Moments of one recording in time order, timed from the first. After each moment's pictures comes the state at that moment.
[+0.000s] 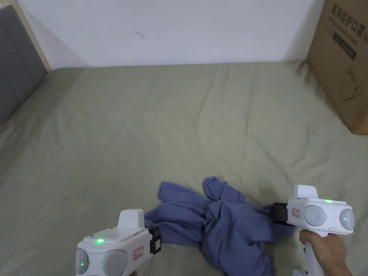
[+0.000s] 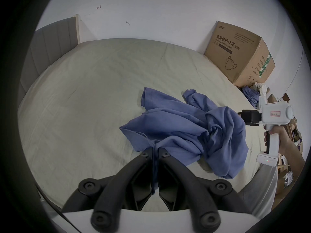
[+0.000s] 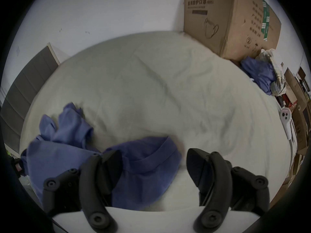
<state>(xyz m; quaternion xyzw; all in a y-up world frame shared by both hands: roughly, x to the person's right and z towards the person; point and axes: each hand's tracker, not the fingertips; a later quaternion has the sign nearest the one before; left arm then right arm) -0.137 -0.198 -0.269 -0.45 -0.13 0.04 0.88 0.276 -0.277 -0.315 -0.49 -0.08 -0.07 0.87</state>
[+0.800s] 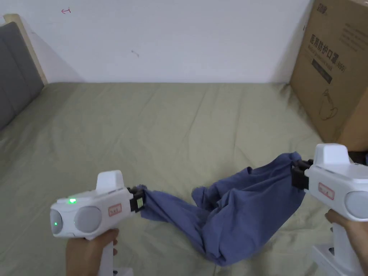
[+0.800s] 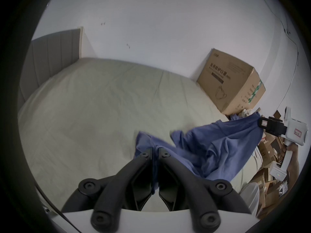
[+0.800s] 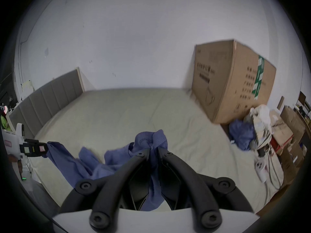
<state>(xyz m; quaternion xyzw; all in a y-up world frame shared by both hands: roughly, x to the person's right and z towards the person) -0.158 -0.101 -0.304 -0.35 -0.15 0.10 0.92 0.269 -0.053 -0.232 -0.26 -0.03 -0.01 0.97</state>
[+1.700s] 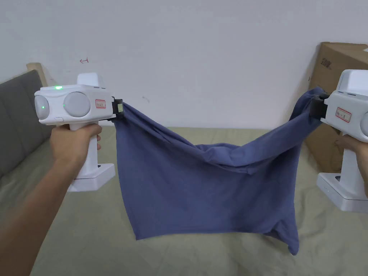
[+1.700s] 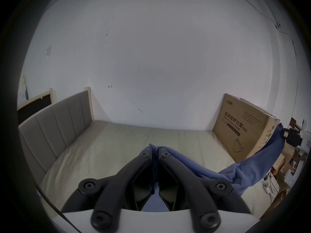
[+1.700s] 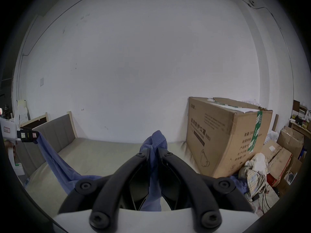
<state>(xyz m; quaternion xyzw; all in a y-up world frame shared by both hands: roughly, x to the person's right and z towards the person) -0.178 0.124 -0.479 -0.18 -0.07 0.04 0.98 0.288 0.113 -0.375 -0.10 -0.08 -0.01 0.99</state>
